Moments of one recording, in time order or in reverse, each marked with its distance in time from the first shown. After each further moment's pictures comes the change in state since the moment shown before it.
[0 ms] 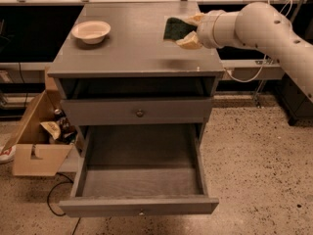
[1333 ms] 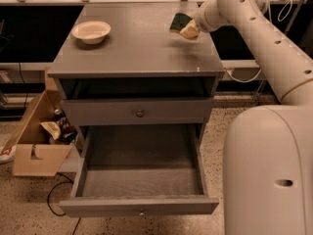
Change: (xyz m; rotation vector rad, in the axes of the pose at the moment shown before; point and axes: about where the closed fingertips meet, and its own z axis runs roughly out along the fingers) arm 0.069 -0.066 0.085 -0.015 0.234 0.214
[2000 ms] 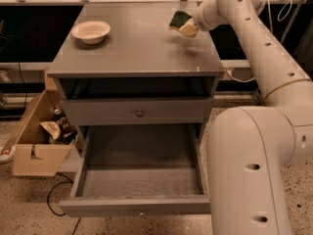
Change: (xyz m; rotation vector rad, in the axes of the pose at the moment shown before) arm 0.001 -0.003 0.022 -0.041 -0.011 0.058
